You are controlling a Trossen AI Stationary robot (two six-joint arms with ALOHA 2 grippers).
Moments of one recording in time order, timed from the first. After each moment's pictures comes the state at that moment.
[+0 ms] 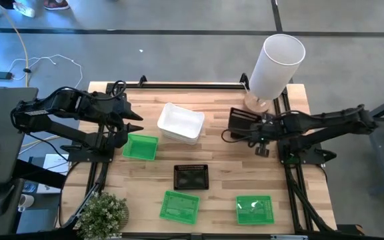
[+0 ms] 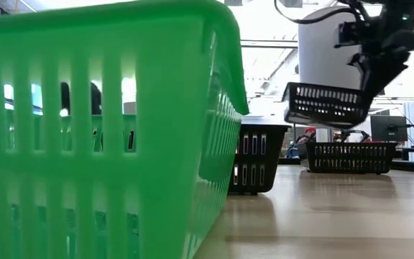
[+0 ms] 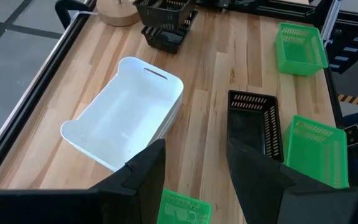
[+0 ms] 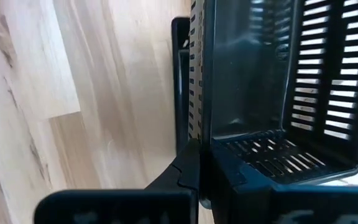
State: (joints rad) left arm 0.06 0.96 1.35 -1.11 -0.14 -0.21; right arm 0.08 1.00 0.81 -1.08 0.28 0.23
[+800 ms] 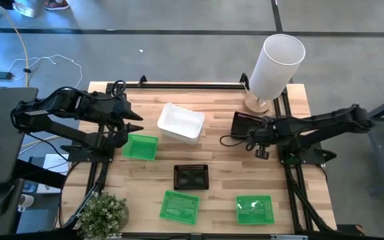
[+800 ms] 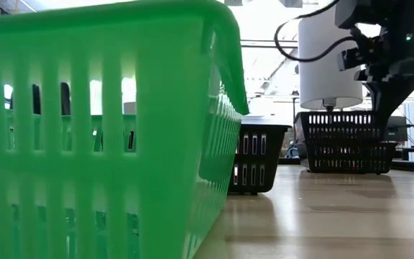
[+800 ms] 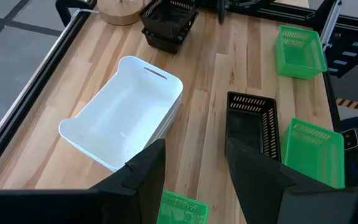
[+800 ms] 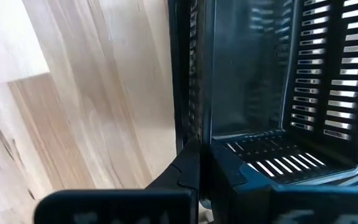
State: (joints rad) left arm 0.06 0.96 1.35 -1.10 -0.14 -0.23; right arm 0.09 1.09 0.74 -1.11 0.28 0.30
